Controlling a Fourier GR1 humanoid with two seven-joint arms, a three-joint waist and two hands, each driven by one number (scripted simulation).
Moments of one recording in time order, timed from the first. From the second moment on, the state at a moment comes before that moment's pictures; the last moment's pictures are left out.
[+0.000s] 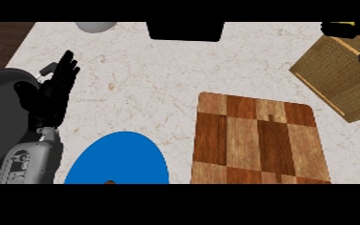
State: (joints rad) left arm -0.24 0.18 0.14 -1.46 -0.05 0.04 0.16; right arm -1.13 -0.63 -0.01 -0.17 1.02 -0.34 0.25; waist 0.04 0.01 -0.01
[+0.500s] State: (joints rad) left arm -0.23 0.17 0.14 -1.48 -0.05 0.04 0.16; right arm -1.11 -0.64 -0.01 -0.13 1.04 -0.36 0.24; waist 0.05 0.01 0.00
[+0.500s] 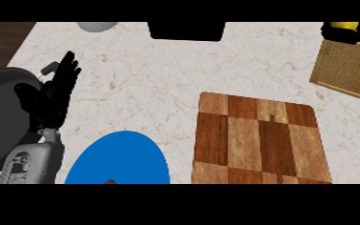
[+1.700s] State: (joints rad) left arm -0.24 0.18 0.14 -1.49 -0.05 0.03 0.17; right arm -1.06 -0.66 -0.05 -0.09 1.02 -0.28 0.21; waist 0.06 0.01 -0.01
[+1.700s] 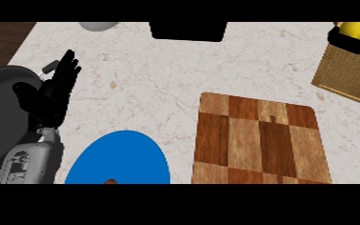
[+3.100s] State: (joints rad) left arm -0.22 0.19 0.16 -1.48 -0.05 0.04 0.17; right arm -0.98 -0.68 -0.40 -0.26 0.65 -0.50 0.19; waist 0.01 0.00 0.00
